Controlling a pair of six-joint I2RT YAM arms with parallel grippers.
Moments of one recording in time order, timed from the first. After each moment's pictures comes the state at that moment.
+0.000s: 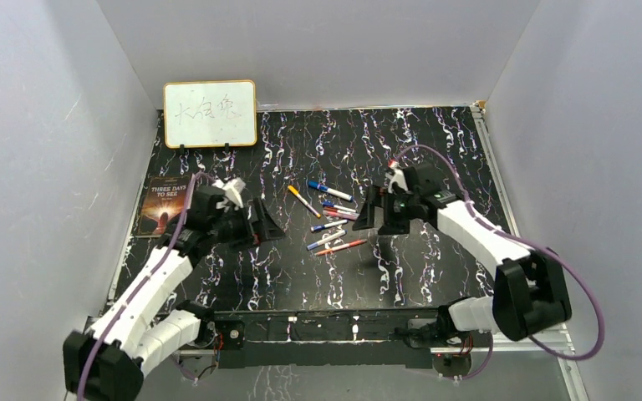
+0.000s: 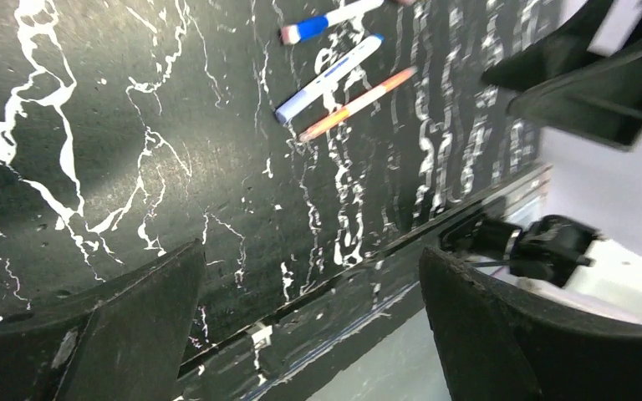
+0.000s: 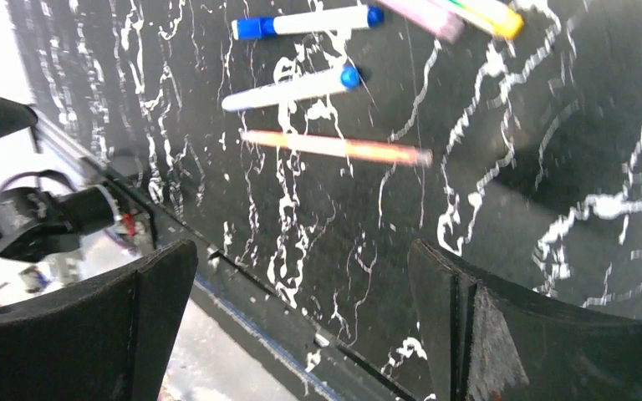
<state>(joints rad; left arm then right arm) -0.28 0.87 0.67 -0.56 0.48 -0.63 0.27 1.27 0.80 -0.49 -0.58 0.44</state>
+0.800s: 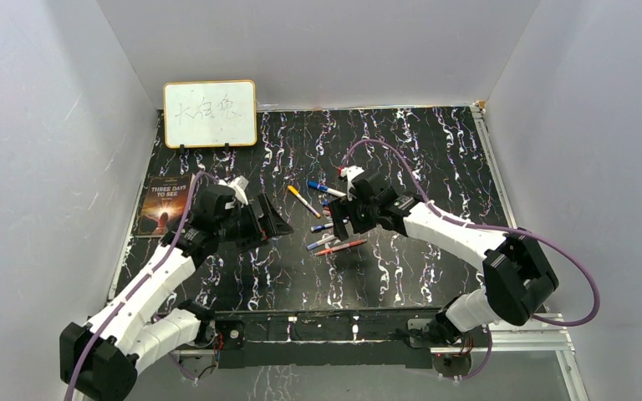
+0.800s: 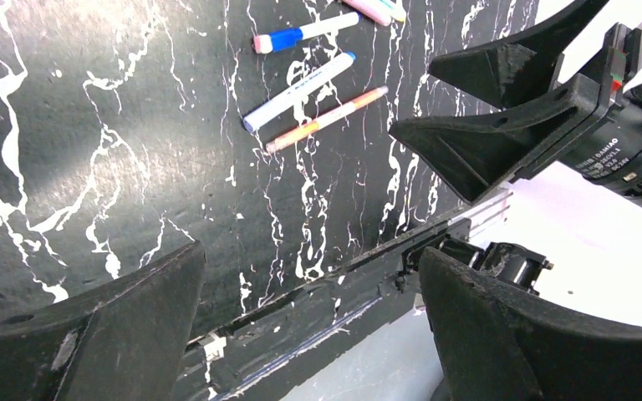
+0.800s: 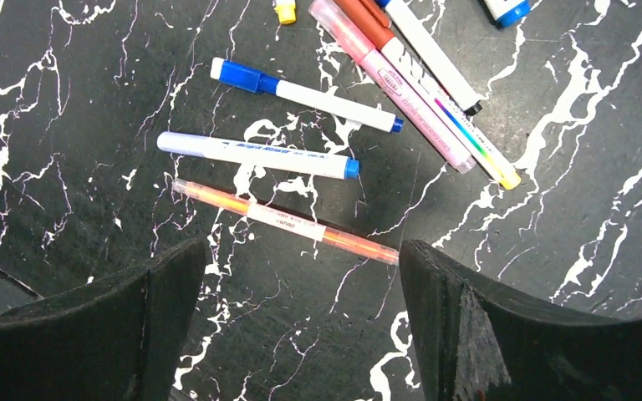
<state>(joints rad) -0.45 0.97 0.73 -0.54 0.33 -0.79 0.67 1.43 0.95 -0.40 -0.08 0.22</state>
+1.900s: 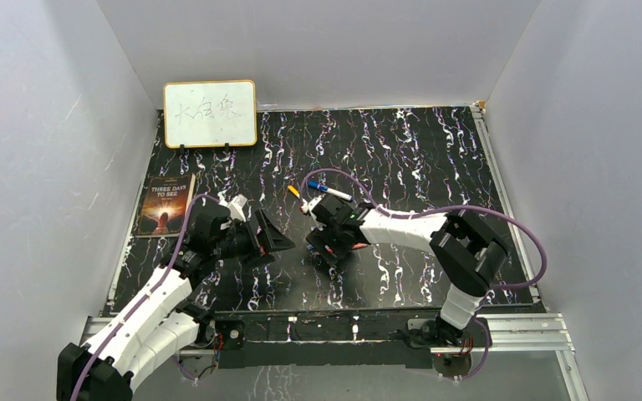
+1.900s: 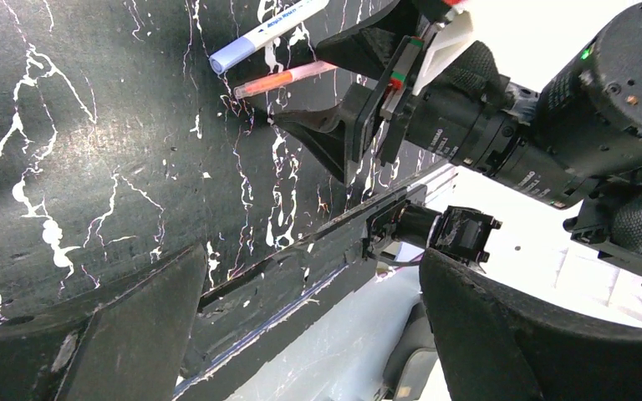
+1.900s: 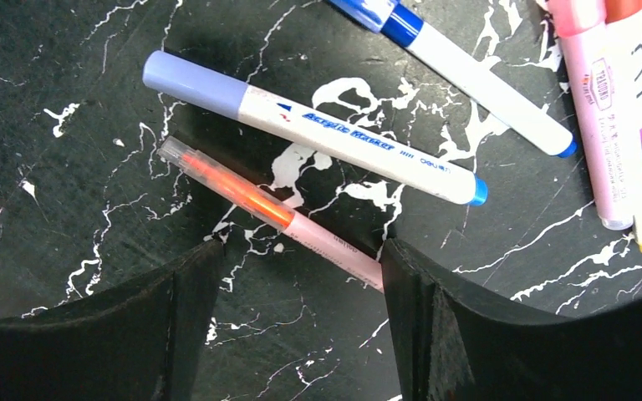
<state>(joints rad) -0.45 0.80 0.51 -0.40 0.47 -0.95 0.87 1.71 1.03 -0.45 0.03 0.05</state>
